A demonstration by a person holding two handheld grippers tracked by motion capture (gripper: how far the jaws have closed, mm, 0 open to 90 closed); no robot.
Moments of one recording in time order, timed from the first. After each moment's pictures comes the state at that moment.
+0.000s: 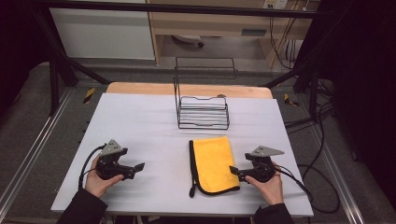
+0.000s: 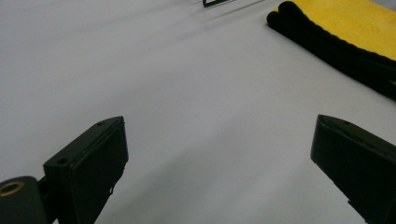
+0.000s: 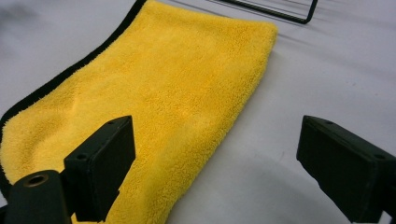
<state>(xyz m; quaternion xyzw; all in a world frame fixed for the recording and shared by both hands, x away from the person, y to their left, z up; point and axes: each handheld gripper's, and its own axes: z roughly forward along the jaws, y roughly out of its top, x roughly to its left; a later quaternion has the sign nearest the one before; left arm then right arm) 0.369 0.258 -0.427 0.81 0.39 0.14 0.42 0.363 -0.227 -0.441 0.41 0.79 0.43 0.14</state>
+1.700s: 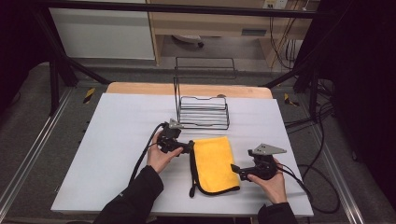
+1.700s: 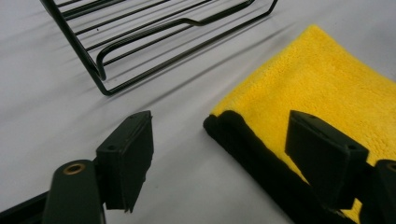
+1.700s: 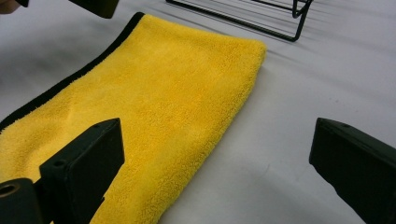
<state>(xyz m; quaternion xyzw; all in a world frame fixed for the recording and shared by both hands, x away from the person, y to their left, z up) 0.448 0.091 -0.418 0.82 0.40 0.12 0.38 0.366 -0.232 -0.436 0.40 0.79 0.44 0.15</state>
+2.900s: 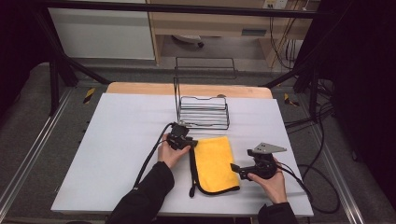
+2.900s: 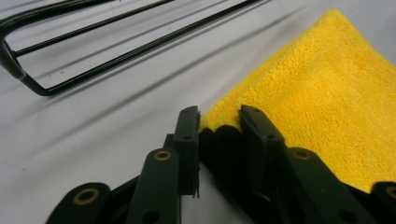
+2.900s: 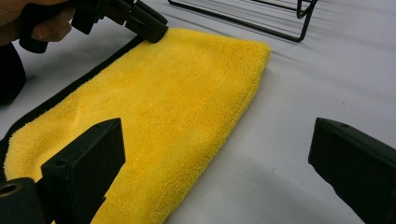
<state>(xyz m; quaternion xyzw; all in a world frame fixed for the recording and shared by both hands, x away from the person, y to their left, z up) 0.471 0.070 -0.444 0.83 0.42 0.08 0.36 0.369 -0.232 -0.434 0.41 0.79 0.45 0.14</state>
